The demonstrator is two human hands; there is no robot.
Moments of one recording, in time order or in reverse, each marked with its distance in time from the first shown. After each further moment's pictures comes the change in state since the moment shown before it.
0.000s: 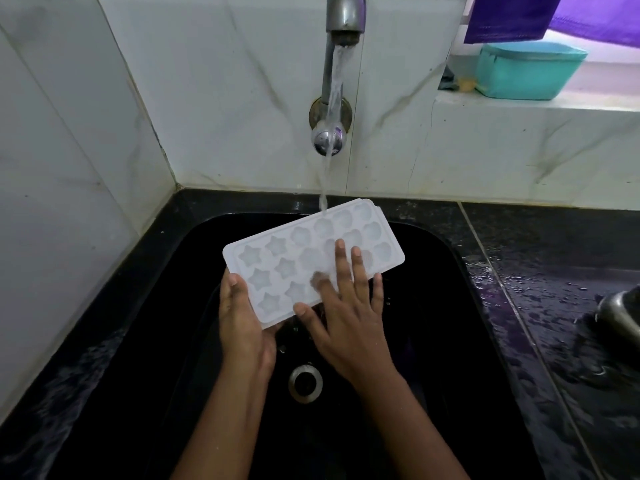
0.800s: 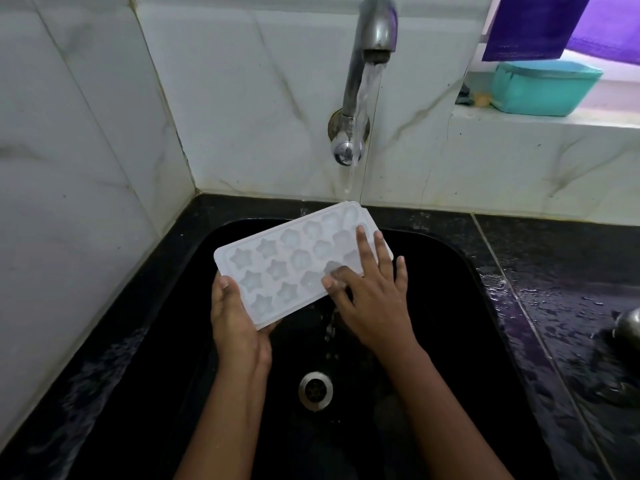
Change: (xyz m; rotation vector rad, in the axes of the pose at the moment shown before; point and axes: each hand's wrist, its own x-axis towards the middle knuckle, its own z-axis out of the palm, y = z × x) left_hand 0.010 0.019 -0.012 -0.010 0.113 0.036; right_hand 0.034 0.008 -0.012 0.013 -0.031 0.073
